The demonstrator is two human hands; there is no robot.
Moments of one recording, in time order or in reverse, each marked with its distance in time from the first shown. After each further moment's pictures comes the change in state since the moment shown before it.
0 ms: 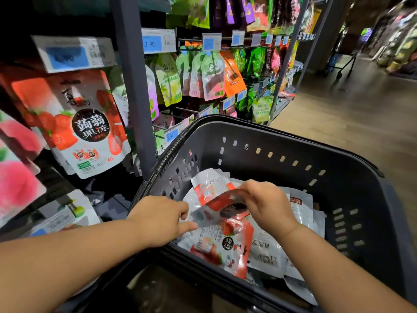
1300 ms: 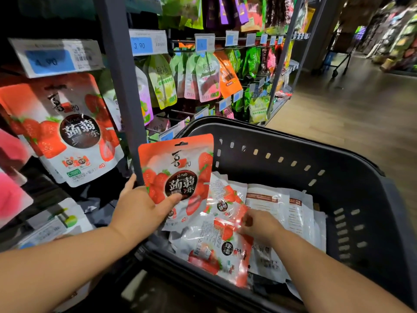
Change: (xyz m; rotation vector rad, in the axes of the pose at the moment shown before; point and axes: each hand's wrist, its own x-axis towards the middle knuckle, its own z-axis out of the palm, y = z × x) left_hand 0.003 -0.014 -0.005 -0.468 0.510 -0.279; right_hand -0.026 0.059 0.058 -0.047 -0.750 0.719
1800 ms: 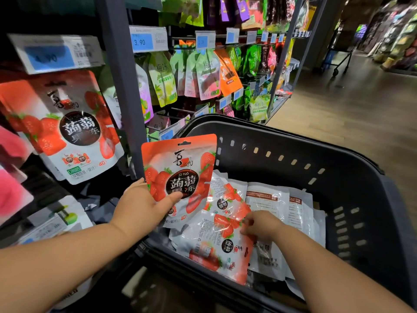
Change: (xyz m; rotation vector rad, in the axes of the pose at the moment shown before) left_hand -0.002 0.004 0.001 -0.090 0.022 -0.119; right_hand 0.000 0.001 -0.007 -0.006 -0.137 0.020
